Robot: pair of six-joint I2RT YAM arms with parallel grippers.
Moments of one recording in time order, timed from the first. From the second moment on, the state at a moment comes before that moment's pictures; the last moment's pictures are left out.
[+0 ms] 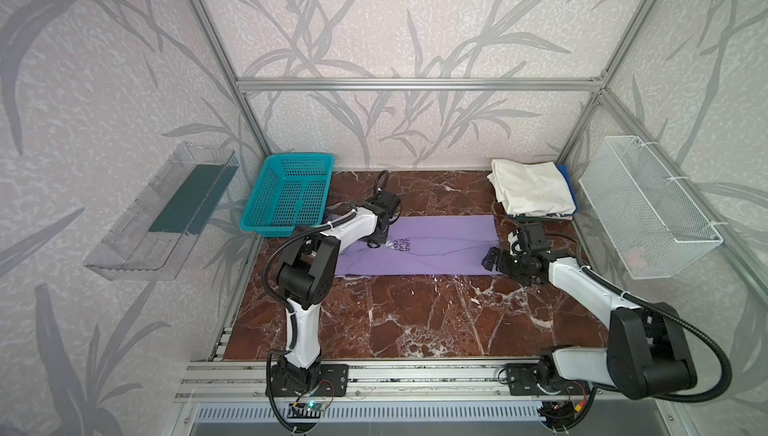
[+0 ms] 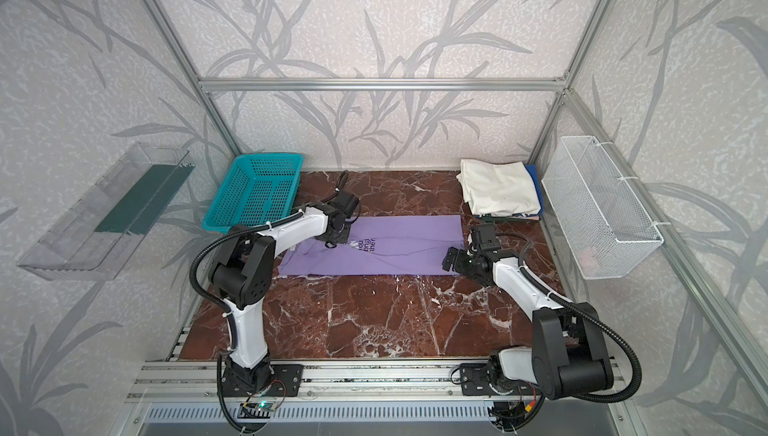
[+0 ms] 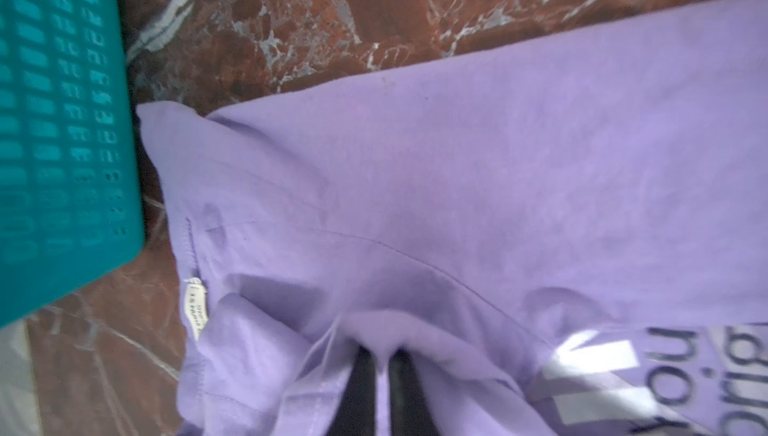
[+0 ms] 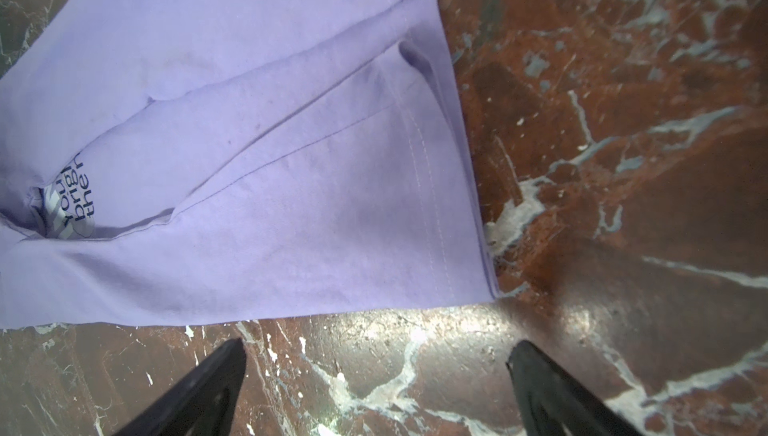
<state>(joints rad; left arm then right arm) -0.45 1.99 1.41 -0.72 -0.47 -0.28 0.14 1.34 0.71 -0.48 -0.22 0.51</state>
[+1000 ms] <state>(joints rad) -0.27 1.59 0.89 -0.54 -0.26 -0.51 0.14 1.36 0.76 -0.51 -0.26 0.50</state>
